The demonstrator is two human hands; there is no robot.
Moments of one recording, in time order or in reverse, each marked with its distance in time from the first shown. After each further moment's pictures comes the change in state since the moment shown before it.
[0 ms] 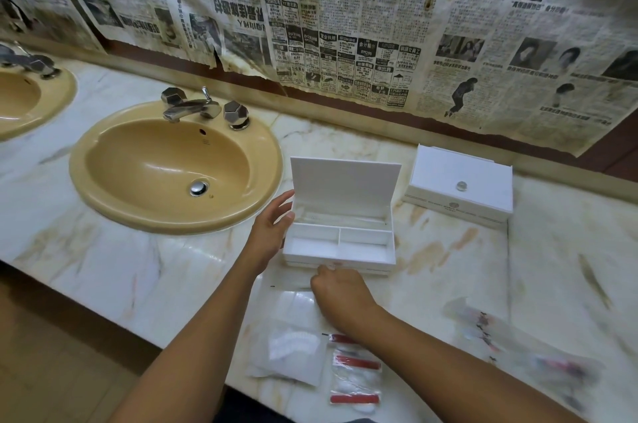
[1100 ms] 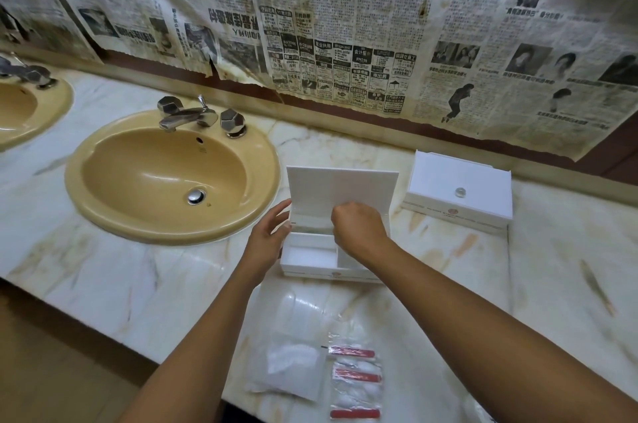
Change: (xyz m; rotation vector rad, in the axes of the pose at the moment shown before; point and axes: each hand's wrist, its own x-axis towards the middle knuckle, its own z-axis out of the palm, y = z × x) left_hand 0.002 0.000 0.001 -0.006 0.007 -0.008; right_hand 0.069 0.054 -0.071 -0.055 0.071 0.132
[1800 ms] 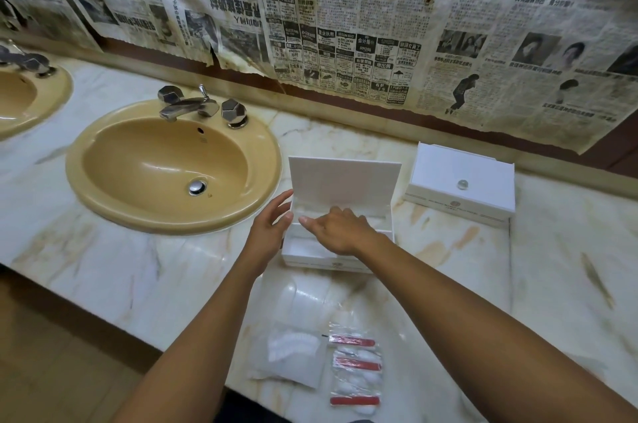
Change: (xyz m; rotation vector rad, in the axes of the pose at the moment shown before) left_hand -0.002 -0.001 -0.001 0.002 -0.012 0.042; right_hand 0.004 -0.013 0.017 0.349 -0.402 0.073
